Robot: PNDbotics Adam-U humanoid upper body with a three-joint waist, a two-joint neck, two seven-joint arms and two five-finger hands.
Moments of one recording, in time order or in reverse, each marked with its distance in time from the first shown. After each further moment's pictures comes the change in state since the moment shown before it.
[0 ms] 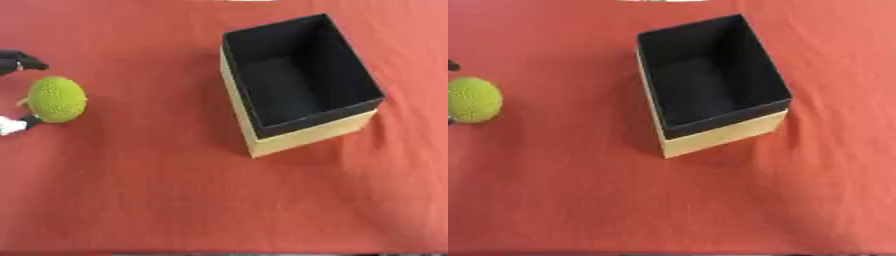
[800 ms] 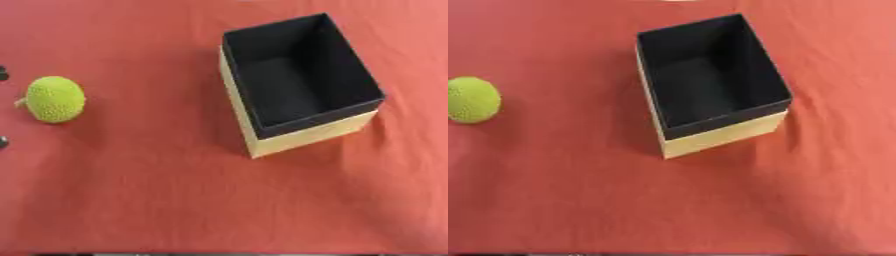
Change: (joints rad) left arm 0.196 0.178 0.025 -0.194 -0.126 0.026 0.247; right arm 0.000 -0.008 -0.005 0.000 0.008 0.000 0.005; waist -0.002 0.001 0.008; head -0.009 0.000
